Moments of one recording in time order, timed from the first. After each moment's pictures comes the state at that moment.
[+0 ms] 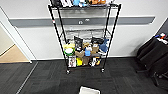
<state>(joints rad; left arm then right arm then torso) 1.17 2.71 -2.24 0.03 -0.16 -0.11 -1.14 2.79 -2.36 0.08 0.10 -0.14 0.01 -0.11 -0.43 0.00</state>
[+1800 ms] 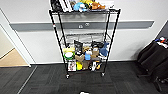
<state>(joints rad) 1.18 2.66 -2.19 0.00 -0.13 -0.13 -1.17 2.84 -2.42 0.08 0.10 -0.13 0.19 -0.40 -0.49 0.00</state>
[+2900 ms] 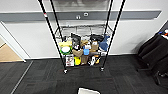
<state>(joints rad) 1.03 2.71 -2.28 -0.02 -0.03 -0.16 -1.15 2.85 -2.42 0.08 0.10 -0.13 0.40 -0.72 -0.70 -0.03</state>
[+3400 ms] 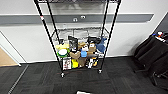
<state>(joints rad) 1.02 2.70 -2.28 -0.08 -0.02 -0.17 -1.15 2.86 -2.42 0.08 0.09 -0.13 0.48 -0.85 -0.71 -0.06</state>
